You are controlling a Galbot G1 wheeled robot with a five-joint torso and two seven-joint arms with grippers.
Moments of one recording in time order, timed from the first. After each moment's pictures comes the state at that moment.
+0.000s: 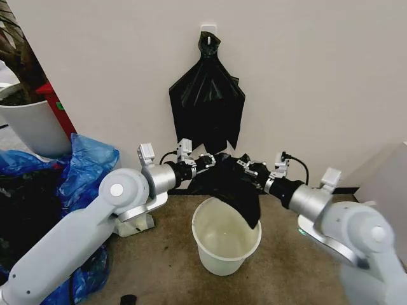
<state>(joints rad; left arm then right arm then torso) 0.64 -0.88 0.01 -2.17 -2.02 0.37 -0.53 -1.14 1.14 0.55 2.44 2.02 -0.54 0.75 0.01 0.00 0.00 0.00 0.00</state>
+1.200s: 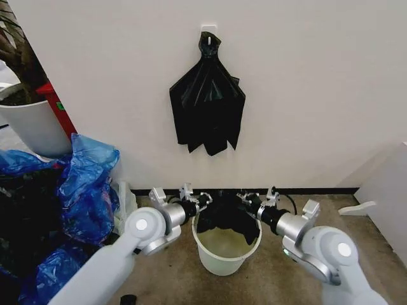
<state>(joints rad) 0.95 -1.08 0.01 -1.98 -1.80 0.33 -0.62 -1.32 1.28 0.49 2.16 1.79 -0.55 0.60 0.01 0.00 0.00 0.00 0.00</state>
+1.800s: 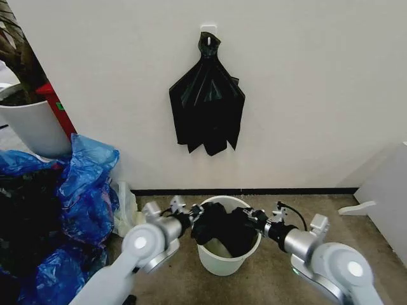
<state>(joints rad) 1.19 -1.03 -0.09 -2.14 -1.73 0.26 -0.68 -1.44 1.22 0.54 2.36 1.81 -0.61 0.80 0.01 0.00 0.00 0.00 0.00</state>
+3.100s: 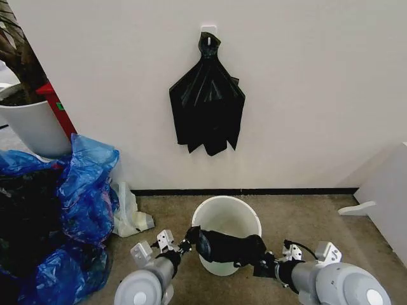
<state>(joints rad) 1.44 -1.04 -0.09 -2.24 -1.30 0.18 -0.63 -1.53 1.25 0.53 2.47 1.87 -0.56 1.32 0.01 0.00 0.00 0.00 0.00</state>
